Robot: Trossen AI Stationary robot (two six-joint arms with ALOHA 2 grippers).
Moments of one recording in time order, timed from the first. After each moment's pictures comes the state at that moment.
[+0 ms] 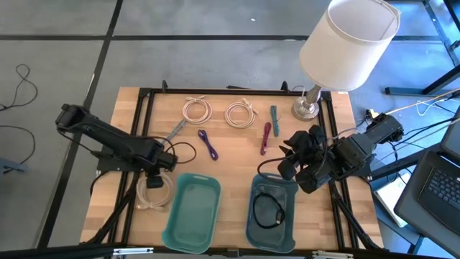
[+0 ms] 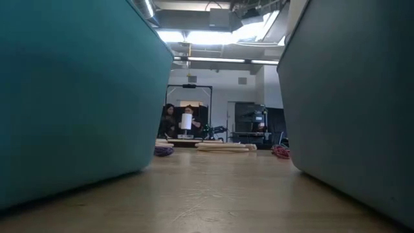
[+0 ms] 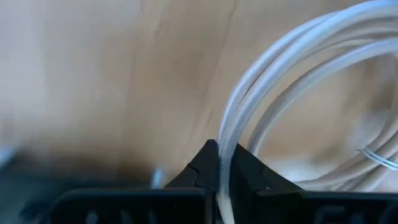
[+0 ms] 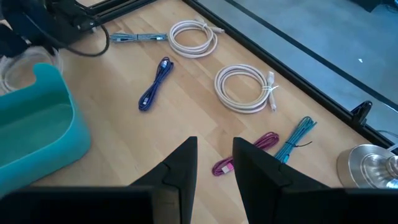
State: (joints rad) left arm -0.28 1.13 0.60 -1.12 0.20 -0.57; right arm 0.59 1.49 1.73 -1.52 0.84 1.17
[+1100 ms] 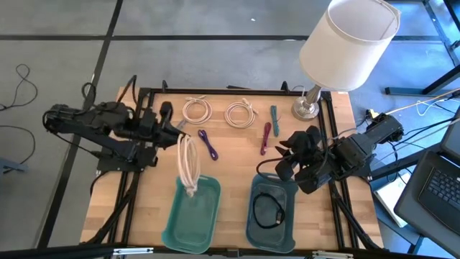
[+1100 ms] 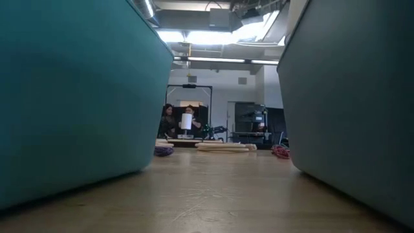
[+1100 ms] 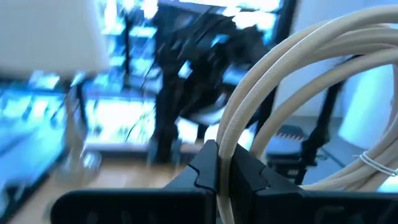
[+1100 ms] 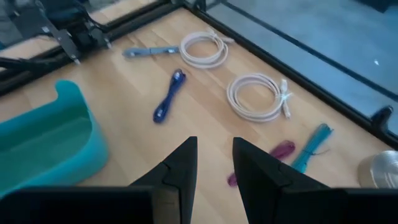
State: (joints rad) left arm -0.22 0.86 1.10 -0.19 -0.11 -0.08; right arm 0.59 1.49 1.73 -1.42 0.87 1.13
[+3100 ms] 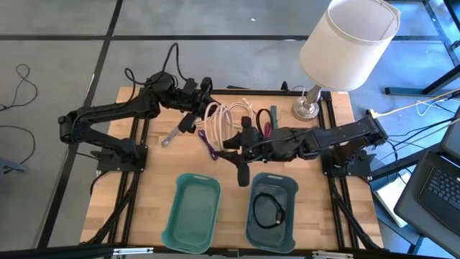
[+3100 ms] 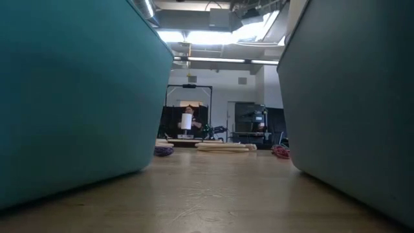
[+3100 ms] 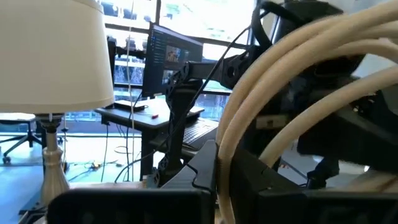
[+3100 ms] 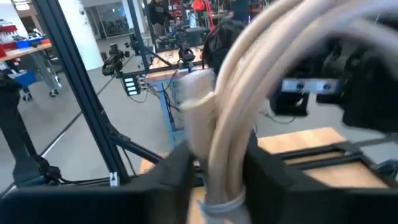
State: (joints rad) left arm 0.34 1.23 1.09 0.33 0.55 -0.21; right arm 0.32 1.66 1.73 -0.19 0.34 0.21
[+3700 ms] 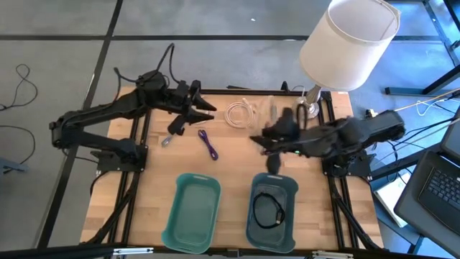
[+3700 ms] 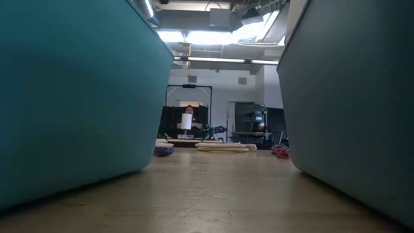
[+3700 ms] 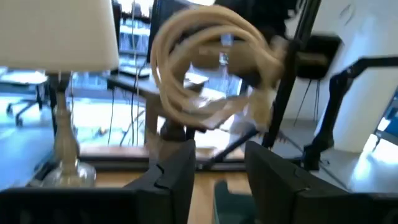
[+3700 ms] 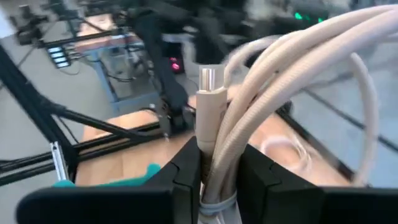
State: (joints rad) left arm 0.36 1.09 1.10 -0.01 0.55 -0.15; right arm 0.43 1.44 1.73 -0.71 0.65 0.42
